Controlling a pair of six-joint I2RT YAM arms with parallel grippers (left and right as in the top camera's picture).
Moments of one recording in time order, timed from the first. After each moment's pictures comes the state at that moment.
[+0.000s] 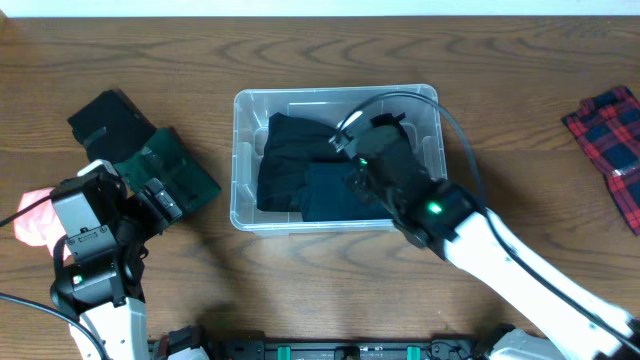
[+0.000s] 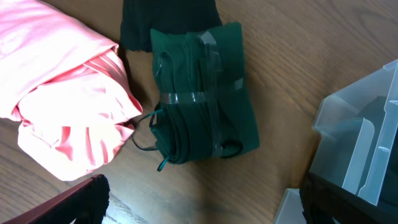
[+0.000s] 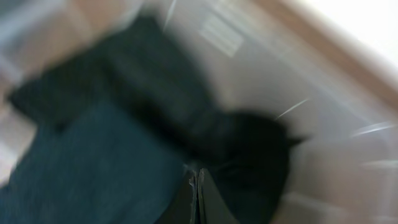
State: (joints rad) left arm 0.36 0.89 0.84 -0.82 0.05 -0.26; right arm 0.72 1.45 1.07 -0.48 0.16 -0.06
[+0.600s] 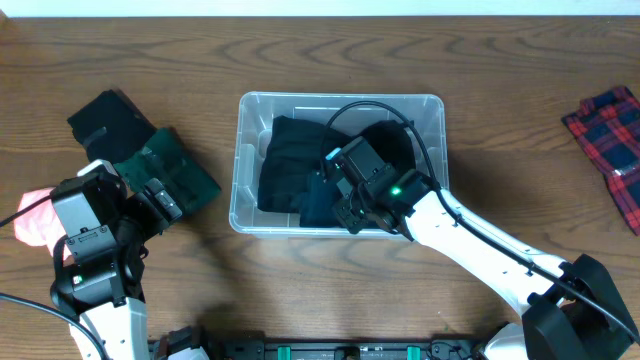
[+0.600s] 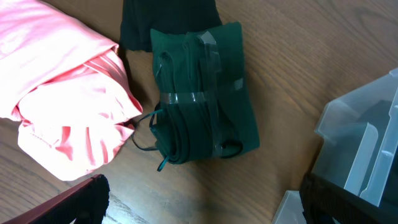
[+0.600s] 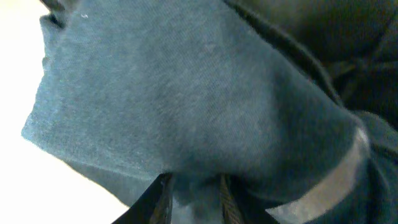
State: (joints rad) left arm 0.36 0.89 0.84 -0.82 0.05 -0.26; right arm 0.72 1.61 1.07 -0.59 -0.04 0.04
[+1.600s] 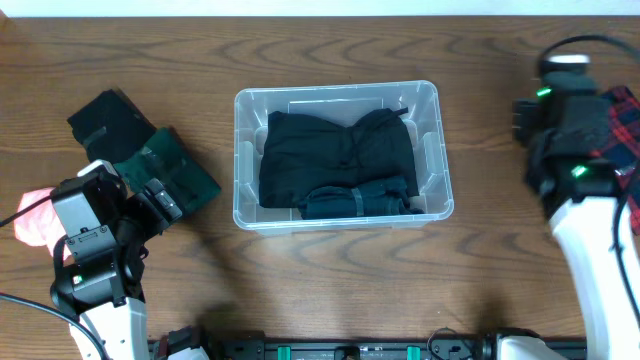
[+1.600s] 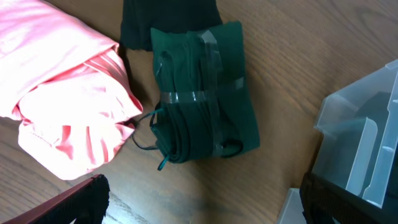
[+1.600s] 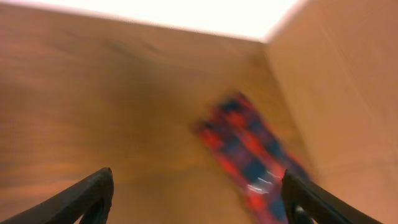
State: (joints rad) left arm 0.36 0.89 0.84 -0.83 0.05 -0.26; right arm -0.03 1.31 1.11 -0.45 0.50 -0.18
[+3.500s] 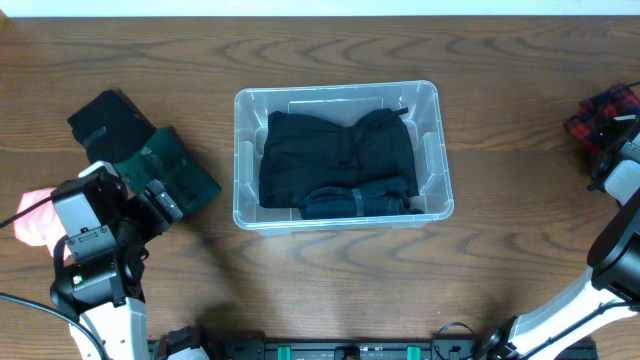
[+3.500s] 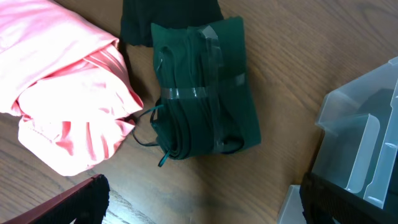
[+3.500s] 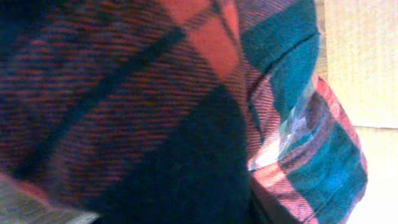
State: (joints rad) left arm 0.36 0.89 0.84 -0.84 0.05 -0.26; right arm -0.59 2.01 1.12 0.02 0.36 -0.64
